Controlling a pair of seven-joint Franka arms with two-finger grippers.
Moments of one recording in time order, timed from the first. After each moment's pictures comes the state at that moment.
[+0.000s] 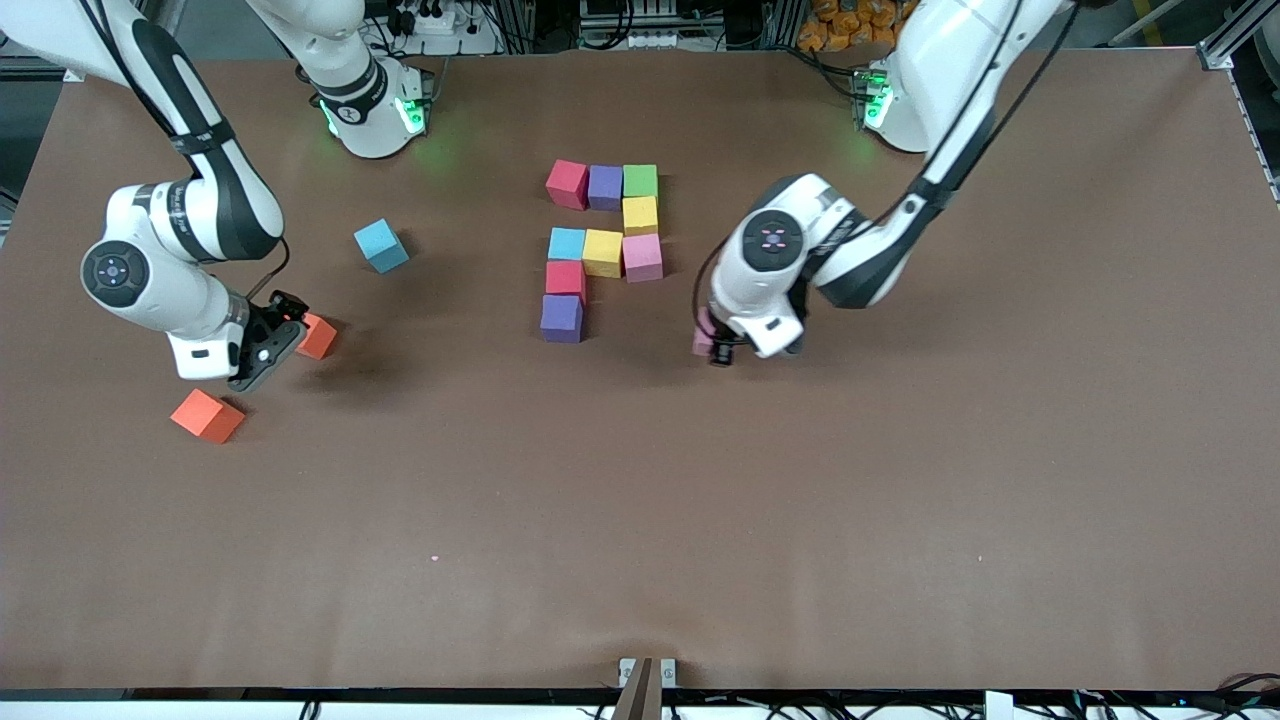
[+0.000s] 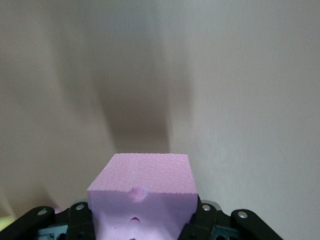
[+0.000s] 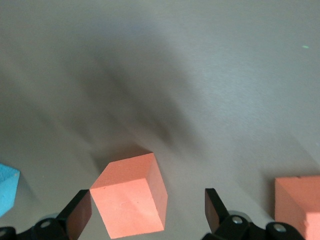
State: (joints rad) left arm -0.29 0.58 -0.48 -1.82 0.17 2.35 -2.28; right arm -0.61 0.24 0.53 -2.29 -0.26 2.34 -0.86
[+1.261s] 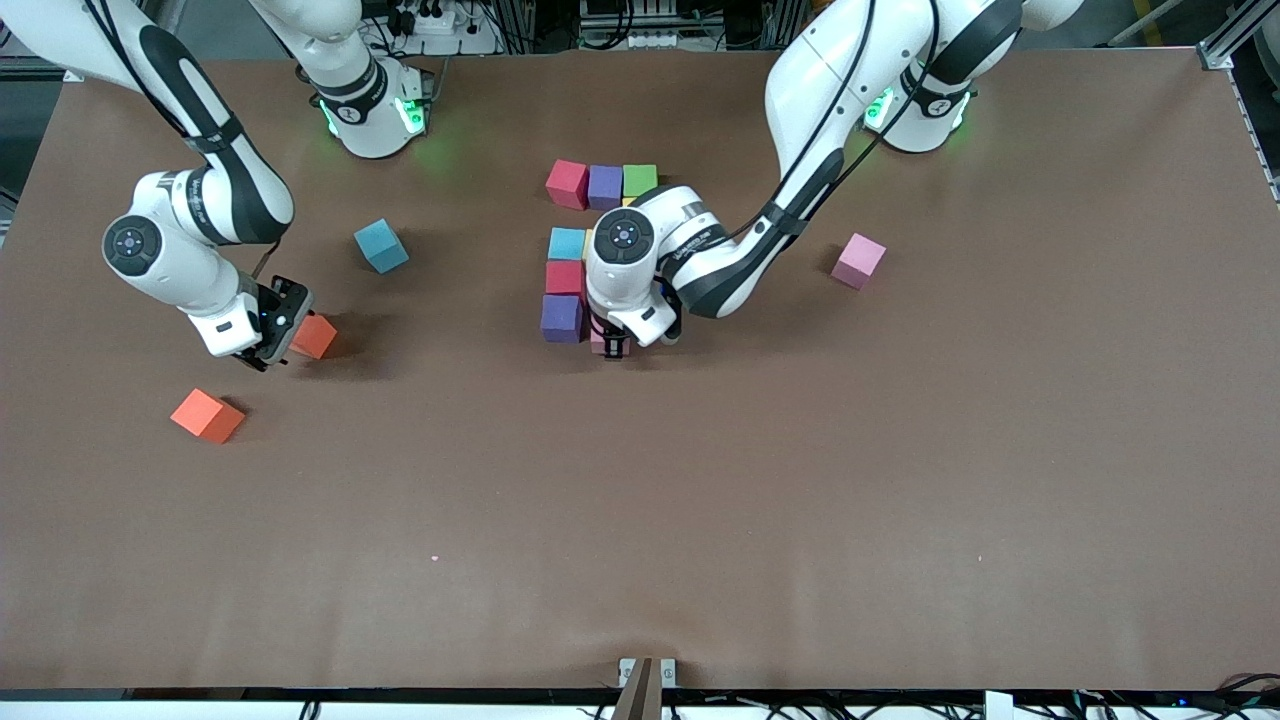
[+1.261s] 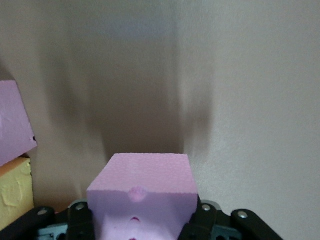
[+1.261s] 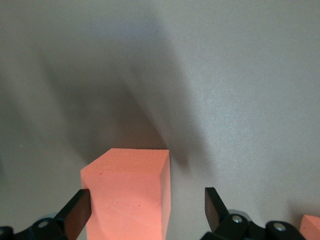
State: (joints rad) left arm -0.65 0.86 -0.31 -1.43 0.17 2.32 -2.52; right arm -0.70 0.24 0.54 -2.45 -0.26 2.58 -1.14
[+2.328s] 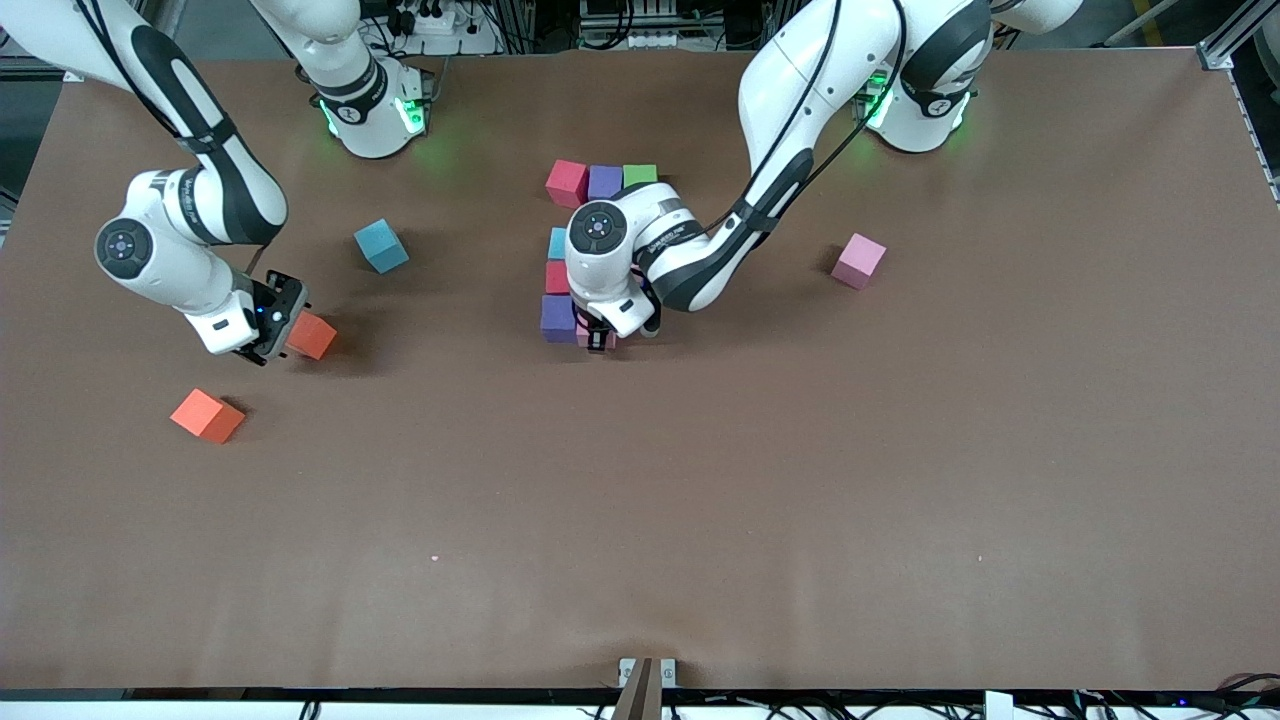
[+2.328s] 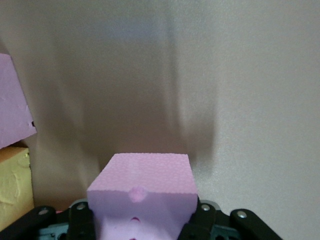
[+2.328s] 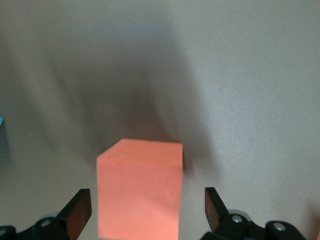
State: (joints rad) left arm -0.73 0.91 -0.28 -1.38 0.17 2.32 -2.54; right arm -0.74 0.25 0.55 -2.47 -0.24 2.58 -1.19
